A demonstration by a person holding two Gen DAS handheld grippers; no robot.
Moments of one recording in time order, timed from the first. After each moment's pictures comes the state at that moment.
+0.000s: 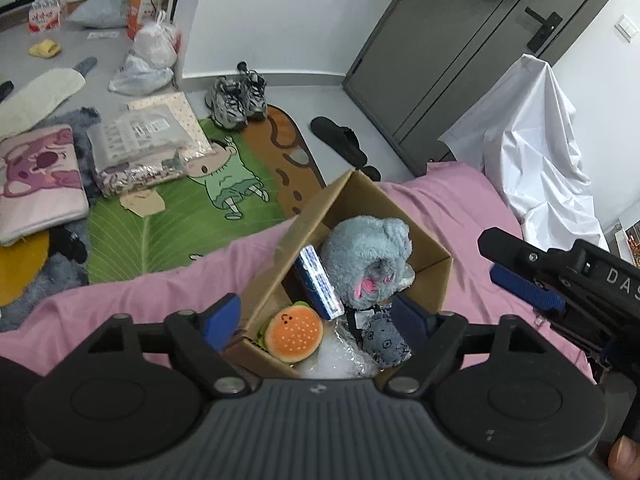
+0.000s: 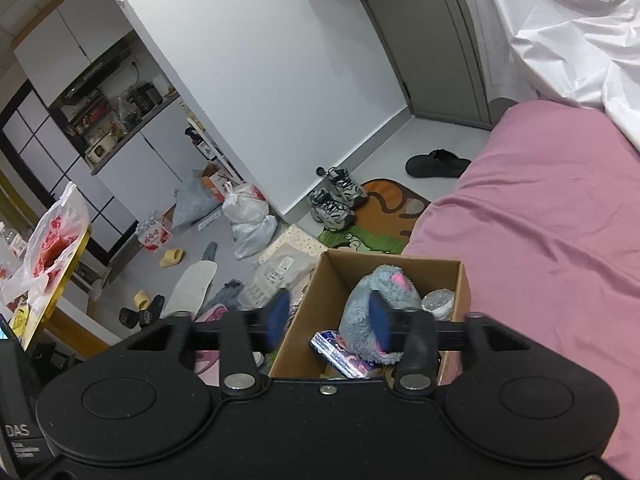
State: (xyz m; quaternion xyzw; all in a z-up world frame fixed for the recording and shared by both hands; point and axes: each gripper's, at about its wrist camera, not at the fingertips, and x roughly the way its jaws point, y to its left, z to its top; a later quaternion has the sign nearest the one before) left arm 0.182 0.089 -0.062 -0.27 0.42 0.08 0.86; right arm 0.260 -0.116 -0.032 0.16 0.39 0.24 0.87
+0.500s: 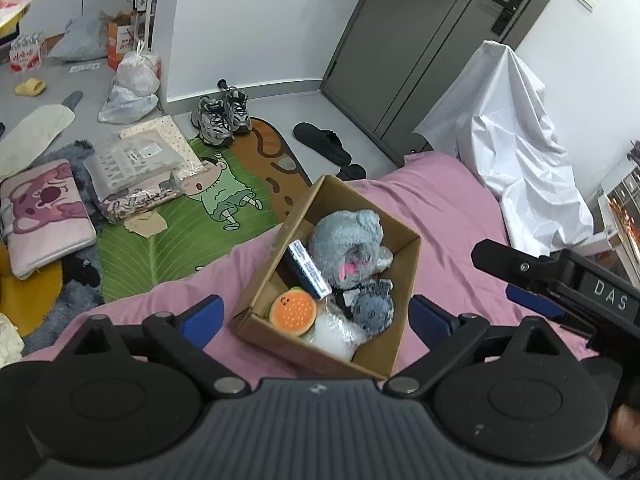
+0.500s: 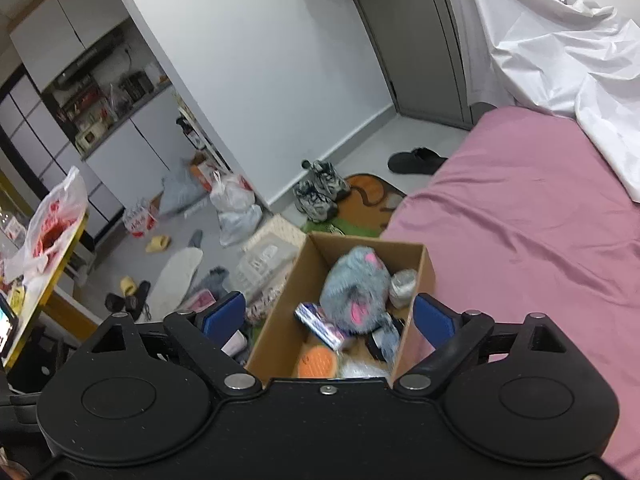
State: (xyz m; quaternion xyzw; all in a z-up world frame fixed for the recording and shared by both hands) left arm 0.144 0.076 -0.015 -0.22 0.43 0.06 0.88; right arm 0.230 -0.137 -0.009 0.13 0.41 0.23 0.88
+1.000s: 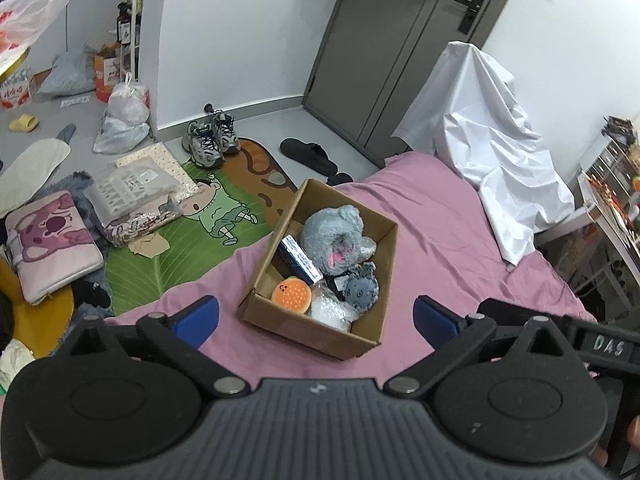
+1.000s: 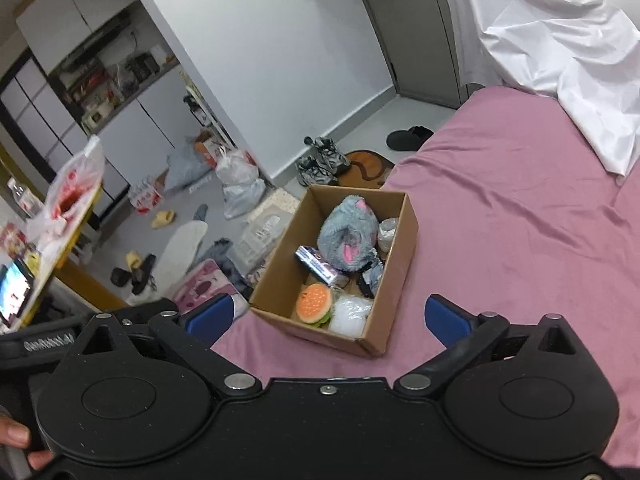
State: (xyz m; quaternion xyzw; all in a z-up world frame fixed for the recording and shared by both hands) left arm 0.095 0.059 0.015 -0.17 0.40 0.03 0.90; right arm 0.171 -0.167 0.000 0.12 0.43 0.24 0.86
